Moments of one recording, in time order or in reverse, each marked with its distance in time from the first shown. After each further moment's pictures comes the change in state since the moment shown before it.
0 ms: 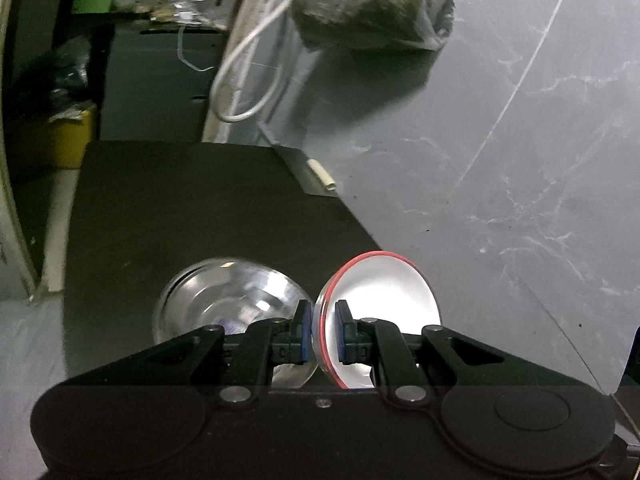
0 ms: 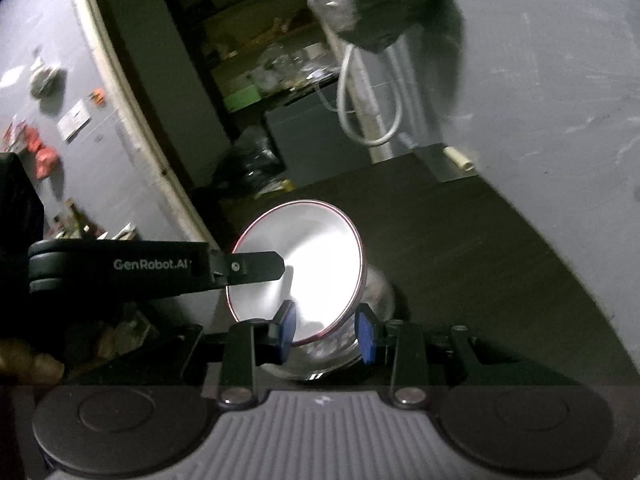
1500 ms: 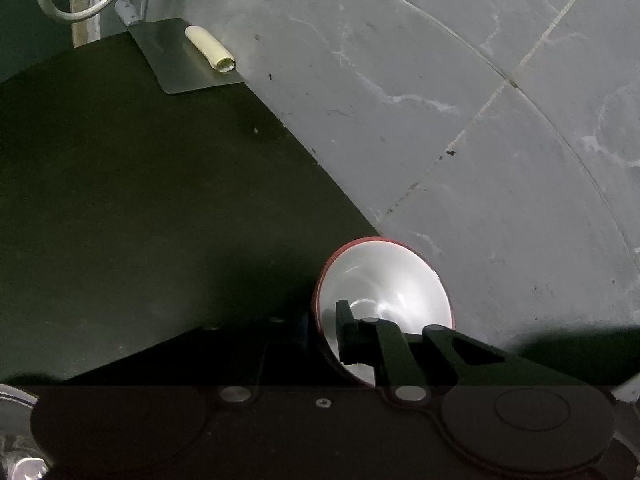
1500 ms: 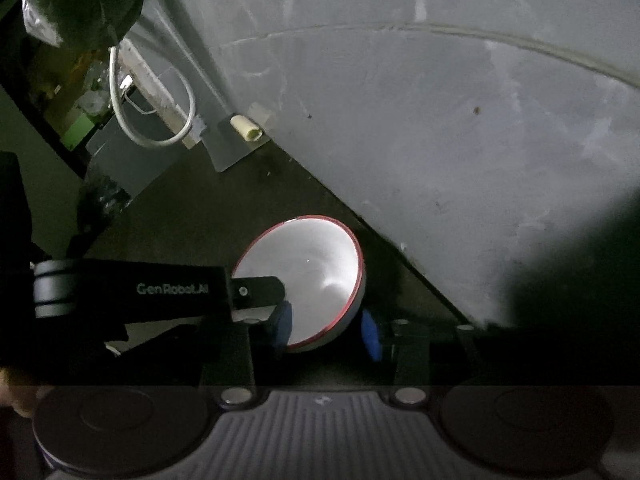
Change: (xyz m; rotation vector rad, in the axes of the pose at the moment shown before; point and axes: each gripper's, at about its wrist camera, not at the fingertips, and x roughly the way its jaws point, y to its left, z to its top) left arm 0.302 -0.082 0.048 0.162 0.429 -0.076; right arm 0.121 -0.208 0.038 0.386 0.097 -0.306
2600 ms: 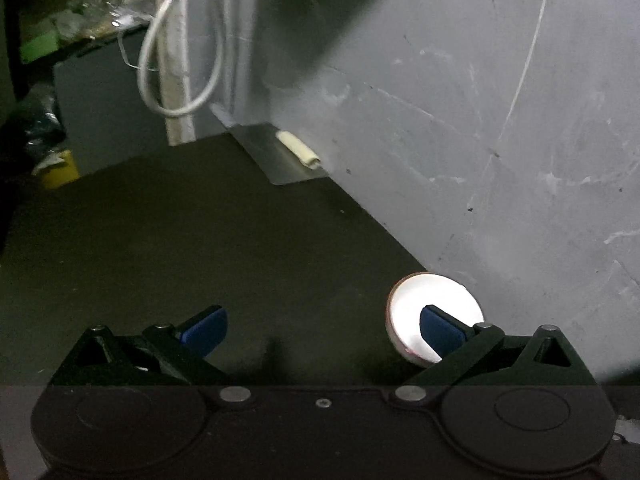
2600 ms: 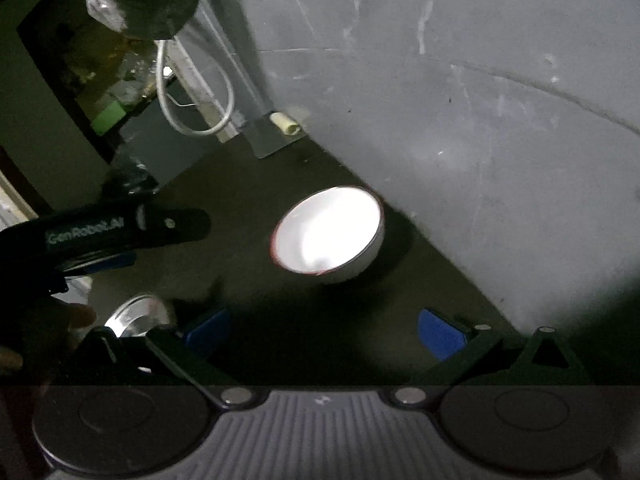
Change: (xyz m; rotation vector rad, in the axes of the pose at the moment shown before) left arm -0.087 -0.006 -0.033 0.051 -0.268 0.250; right arm -0.050 0.011 -0.032 -0.074 -0.040 0.010
